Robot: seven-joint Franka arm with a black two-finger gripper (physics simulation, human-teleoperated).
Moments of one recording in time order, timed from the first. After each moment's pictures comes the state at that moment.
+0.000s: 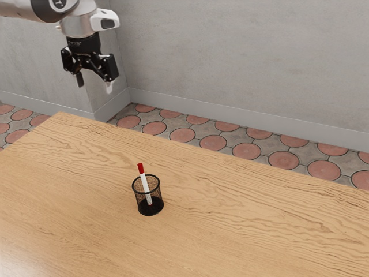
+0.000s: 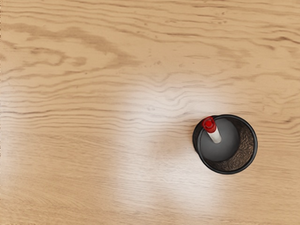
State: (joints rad) arm -0.12 0.01 0.14 -1.52 0.07 1.54 -0.05
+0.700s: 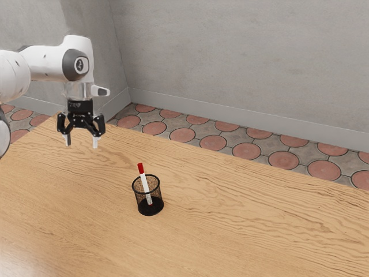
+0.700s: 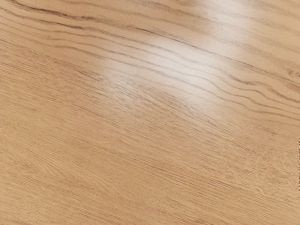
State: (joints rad) arm 0.16 0.47 0.14 -1.45 -0.02 1.50 -0.04
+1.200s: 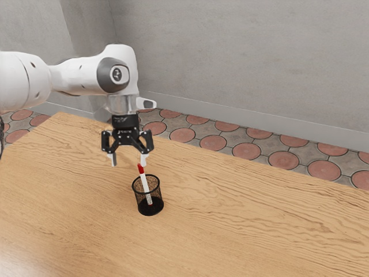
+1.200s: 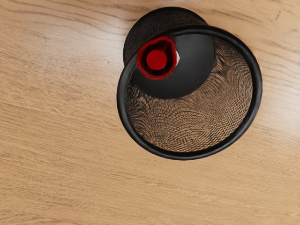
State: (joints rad) arm -0.10 0.33 0.13 -1.65 -0.21 1.55 -0.21
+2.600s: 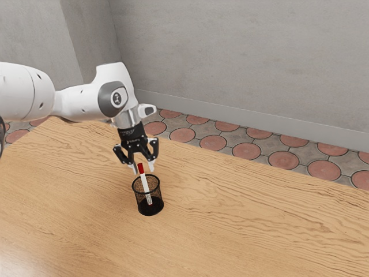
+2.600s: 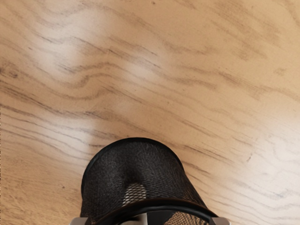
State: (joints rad) arm -0.10 0.33 0.14 -1.82 -0.30 1.99 -0.26
